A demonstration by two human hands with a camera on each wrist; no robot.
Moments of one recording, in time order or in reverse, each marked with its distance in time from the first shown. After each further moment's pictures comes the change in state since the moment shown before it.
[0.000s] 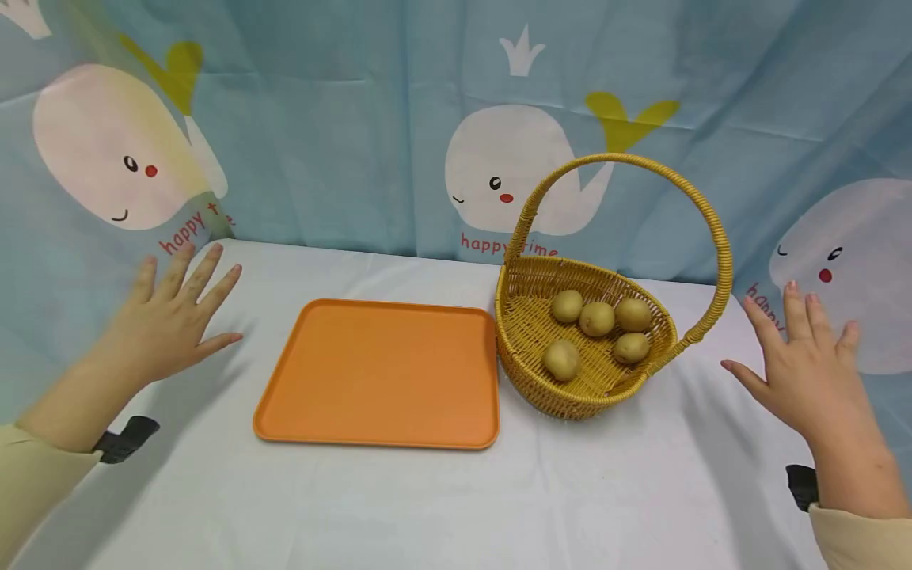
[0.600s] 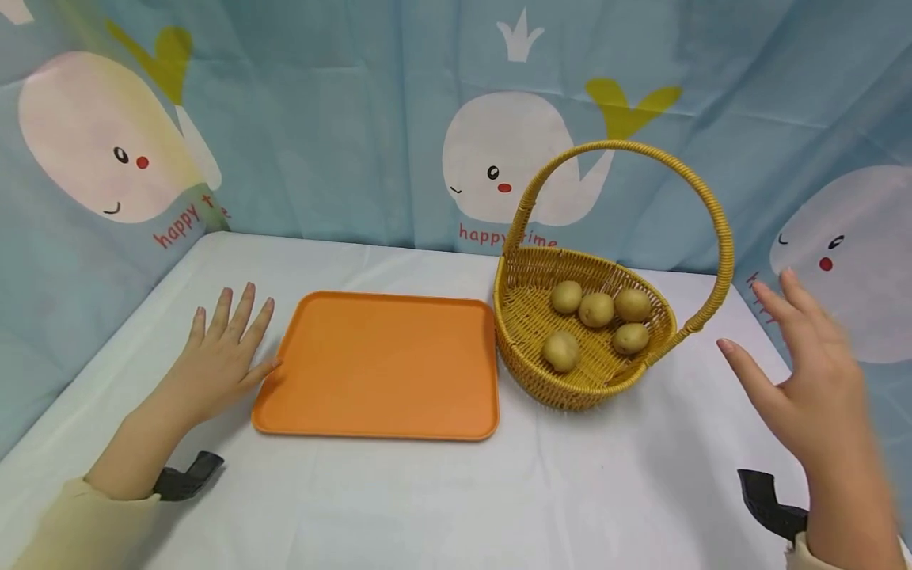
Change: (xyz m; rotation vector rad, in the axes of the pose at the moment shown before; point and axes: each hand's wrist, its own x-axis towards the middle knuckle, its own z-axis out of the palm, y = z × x) left_hand -0.014 0.065 0.029 -0.278 0.029 -0.024; right_hand -0.022 -0.075 -0.048 0.454 0.423 0.054
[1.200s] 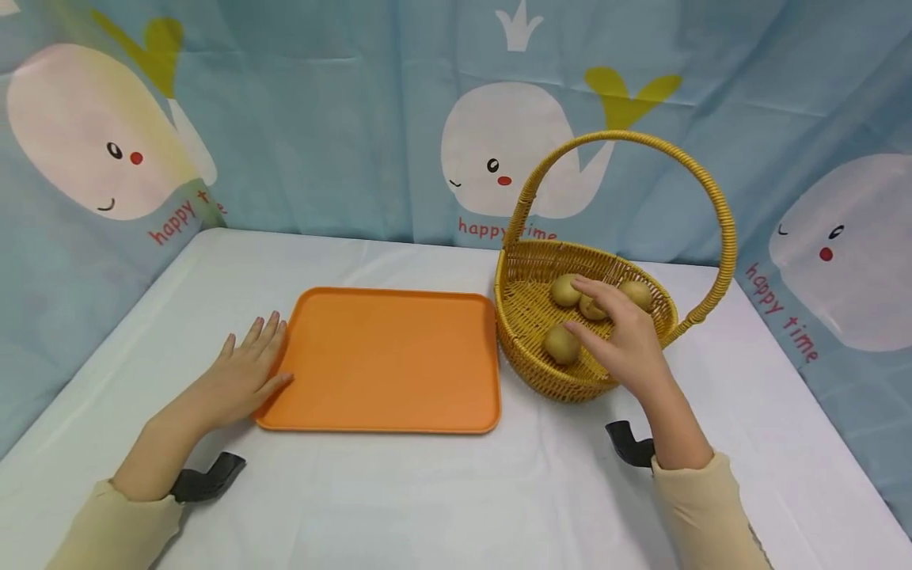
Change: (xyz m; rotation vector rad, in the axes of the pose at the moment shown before) left_hand -0.001 0.010 0.021 -0.276 -0.241 -0.041; right_hand 0.022 -0.054 0.102 0.448 -0.249 -0.108
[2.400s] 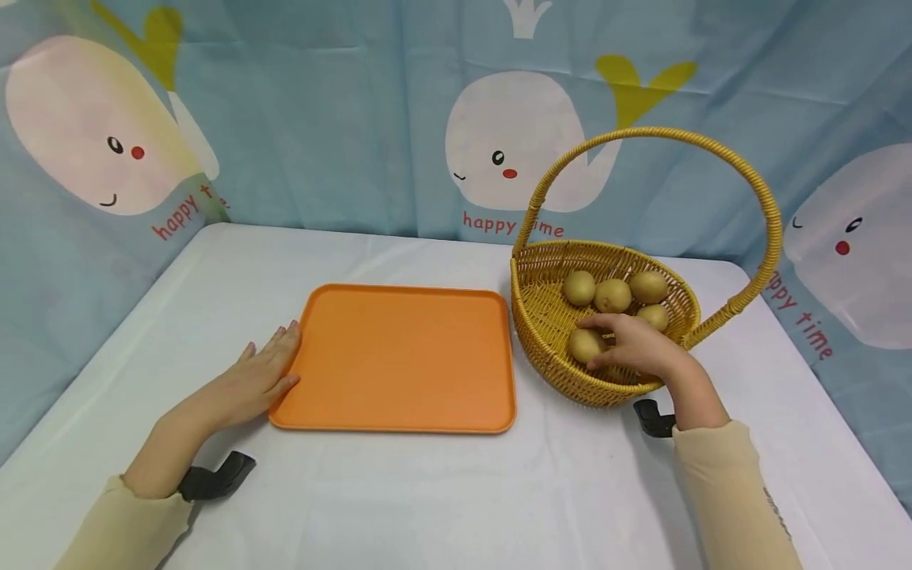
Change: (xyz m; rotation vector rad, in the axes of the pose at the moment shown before) left_hand 0.002 0.007 0.001 -0.115 -0.094 0.006; right_hand 0.005 0.058 -0.008 -0.117 -0.635 0.207
